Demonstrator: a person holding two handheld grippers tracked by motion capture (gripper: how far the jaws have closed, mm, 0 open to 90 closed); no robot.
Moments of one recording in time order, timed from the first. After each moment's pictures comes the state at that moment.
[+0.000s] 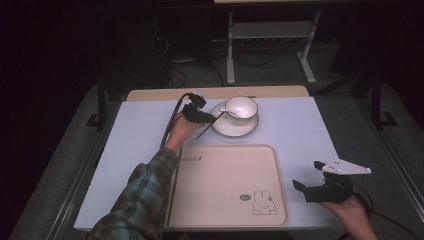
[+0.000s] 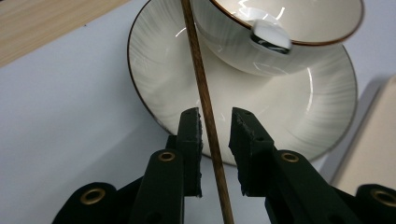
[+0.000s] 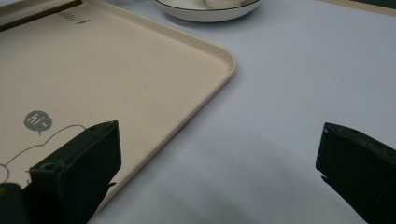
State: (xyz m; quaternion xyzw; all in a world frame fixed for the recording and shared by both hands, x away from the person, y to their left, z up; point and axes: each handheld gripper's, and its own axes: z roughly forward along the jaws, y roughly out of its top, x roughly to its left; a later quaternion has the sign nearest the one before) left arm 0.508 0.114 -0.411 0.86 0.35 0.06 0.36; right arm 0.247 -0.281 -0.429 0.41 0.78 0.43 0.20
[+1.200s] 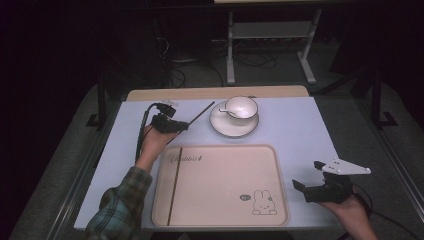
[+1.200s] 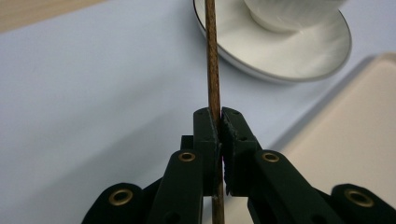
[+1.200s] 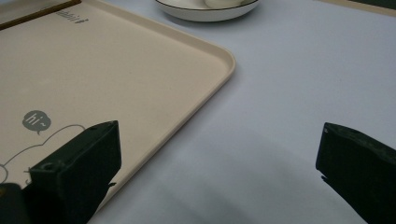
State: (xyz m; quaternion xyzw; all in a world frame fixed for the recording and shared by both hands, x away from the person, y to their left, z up) left arm 0.436 0.206 -0.391 0.82 0.42 0.09 0.38; right arm 0.246 -0.280 -0.429 0.41 0.78 0.43 0.21
